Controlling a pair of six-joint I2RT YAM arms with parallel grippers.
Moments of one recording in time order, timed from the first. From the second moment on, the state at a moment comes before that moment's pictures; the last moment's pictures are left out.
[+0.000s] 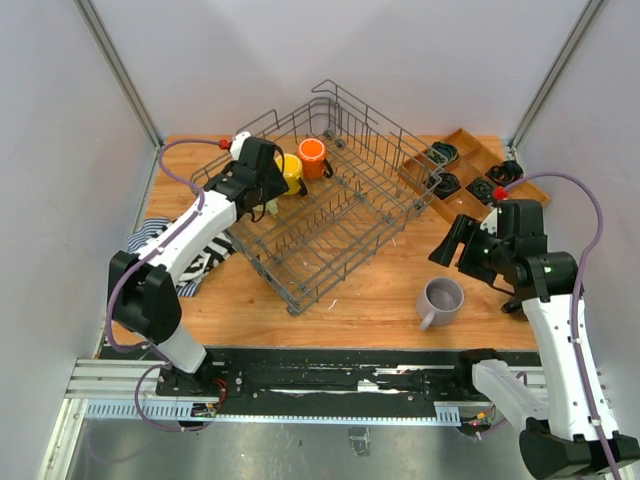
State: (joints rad) left arm -0.42 1.62 1.37 -0.48 -0.36 -0.77; right arm 0.11 0.88 1.14 -1.09 -0.22 0.47
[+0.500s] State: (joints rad) left arm -0.42 1.37 1.40 -0.53 -0.10 -0.62; right arm -0.05 0.80 1.12 -1.24 -0.08 0.43
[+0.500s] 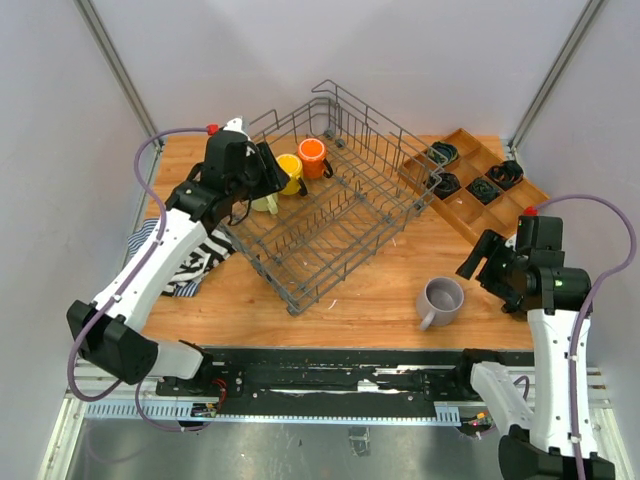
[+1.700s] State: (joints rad) left arm -0.43 1.30 1.16 -0.41 0.27 -0.57; right arm -0.54 1.05 1.14 -1.16 0.18 0.70
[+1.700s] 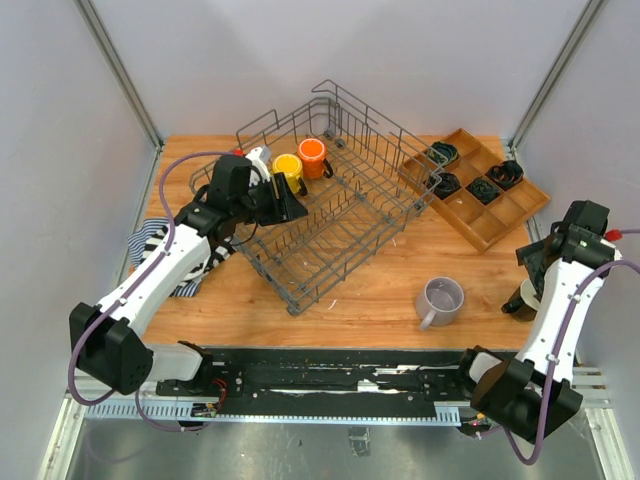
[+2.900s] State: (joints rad) left arm -0.43 1.25 1.17 -0.45 0.26 -0.66; right arm -0.58 1.31 0.97 -0.82 0.27 0.91
